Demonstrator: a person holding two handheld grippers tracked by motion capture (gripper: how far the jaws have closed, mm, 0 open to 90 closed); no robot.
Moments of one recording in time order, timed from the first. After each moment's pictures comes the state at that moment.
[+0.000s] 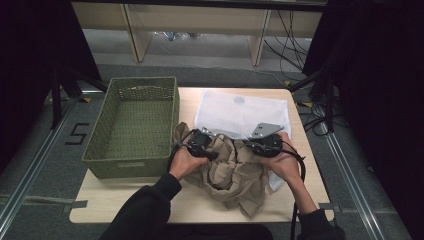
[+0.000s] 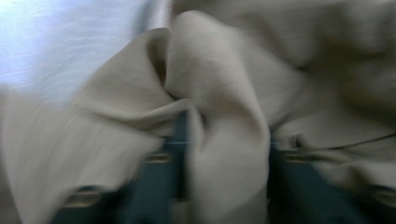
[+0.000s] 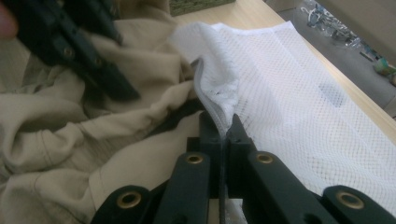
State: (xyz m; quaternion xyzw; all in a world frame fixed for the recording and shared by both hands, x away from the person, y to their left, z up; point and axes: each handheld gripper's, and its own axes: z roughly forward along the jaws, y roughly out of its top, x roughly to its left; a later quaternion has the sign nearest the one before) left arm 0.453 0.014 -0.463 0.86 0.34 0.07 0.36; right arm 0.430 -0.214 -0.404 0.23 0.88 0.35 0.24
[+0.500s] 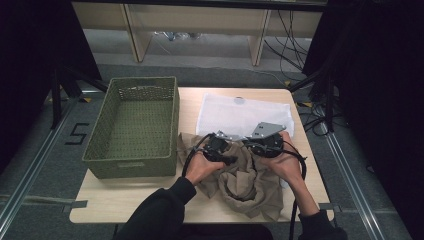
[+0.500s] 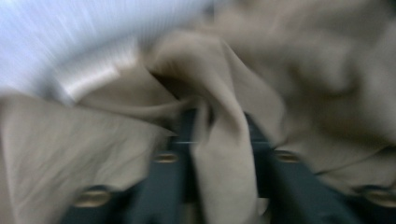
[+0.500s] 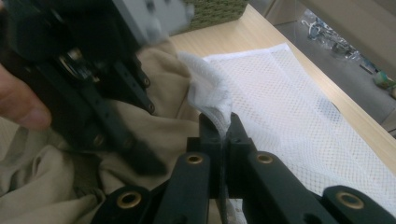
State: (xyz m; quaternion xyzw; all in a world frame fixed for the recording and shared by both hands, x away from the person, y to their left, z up) left arm 0.451 -0.020 -0.471 0.86 0.32 0.03 0.39; right arm 0.420 -0.212 -0.391 0.22 0.87 0.36 0.25
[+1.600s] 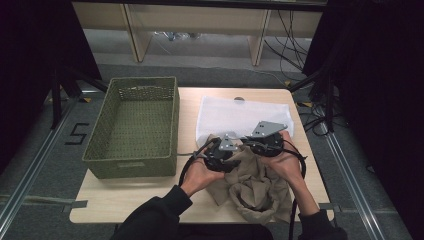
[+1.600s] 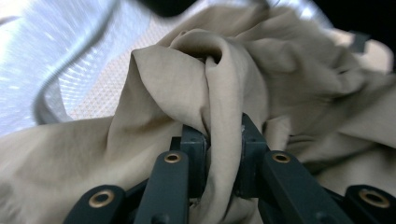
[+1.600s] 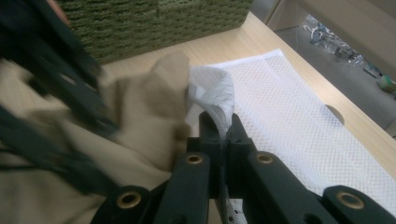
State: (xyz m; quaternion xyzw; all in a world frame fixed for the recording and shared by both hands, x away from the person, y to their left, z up) left arm 0.417 -0.031 -0.446 0.87 0.25 0.10 0.42; right arm 0.420 -0.211 -0.387 0.21 0.87 0.38 0.24
